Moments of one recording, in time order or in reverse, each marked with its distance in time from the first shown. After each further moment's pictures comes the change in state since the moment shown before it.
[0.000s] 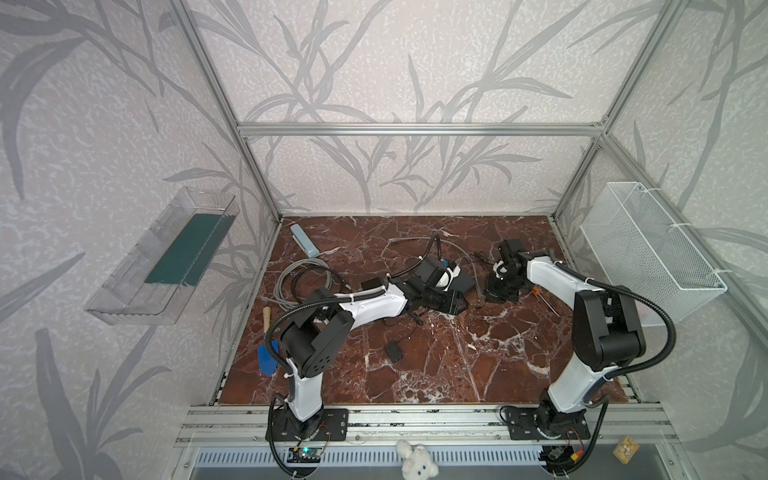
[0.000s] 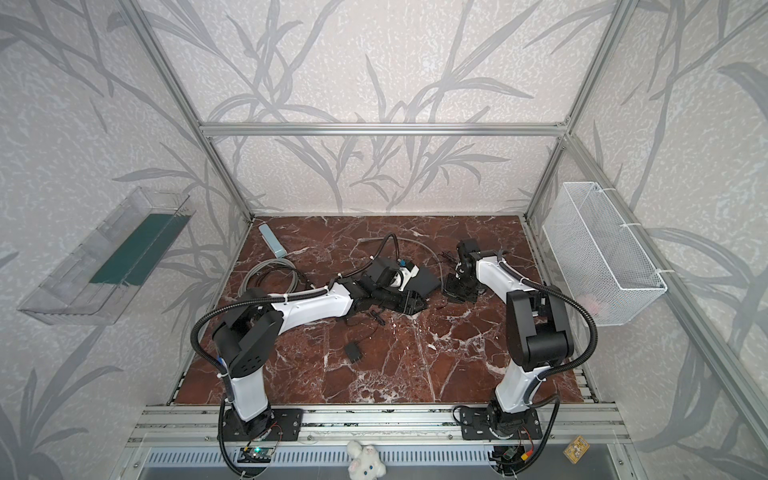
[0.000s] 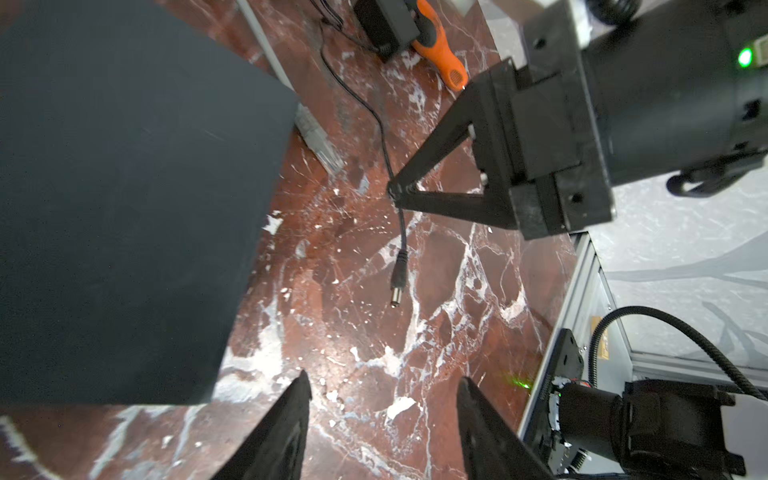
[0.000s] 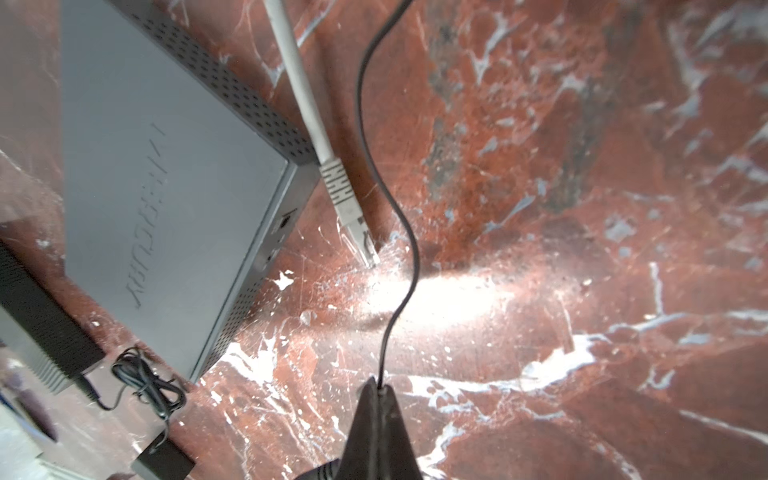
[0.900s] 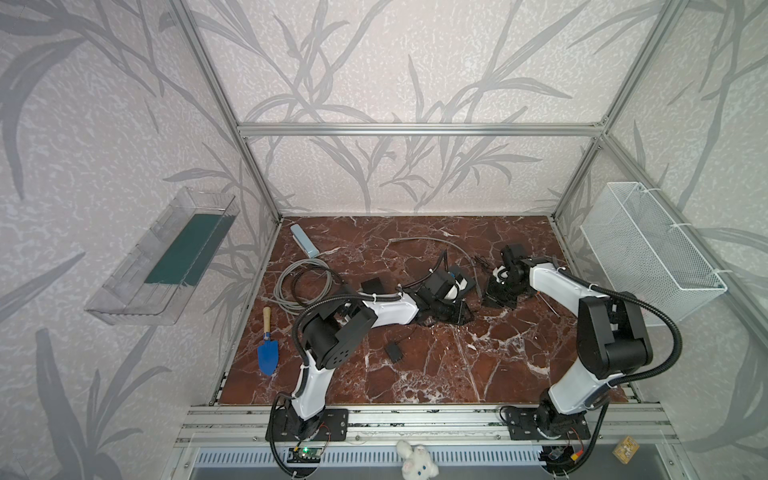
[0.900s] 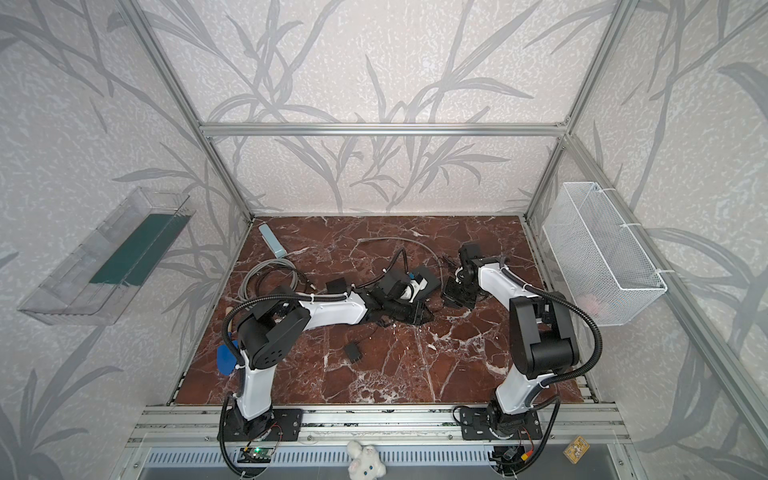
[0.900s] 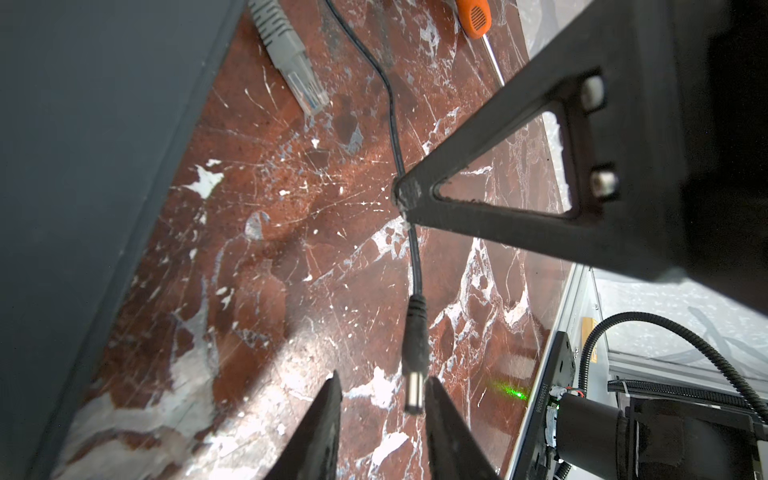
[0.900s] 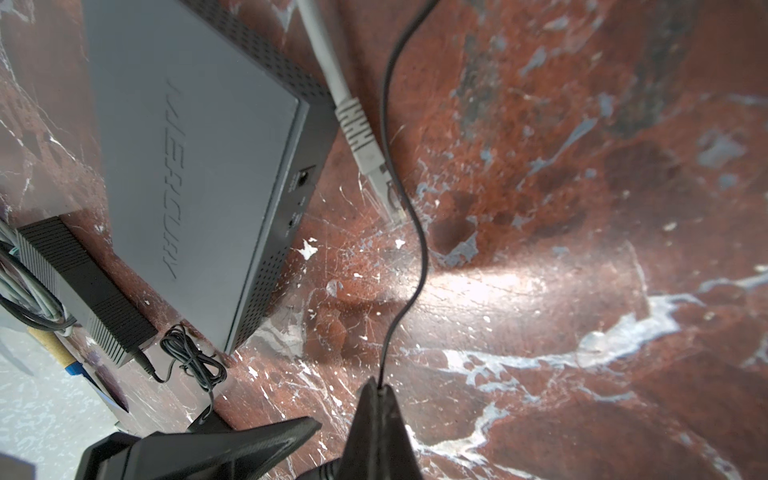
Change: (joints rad) left arm -0.043 0.128 -0.010 0.136 0.030 -0.117; right arm -0.006 -0.052 -0.082 0.055 -0.090 0.072
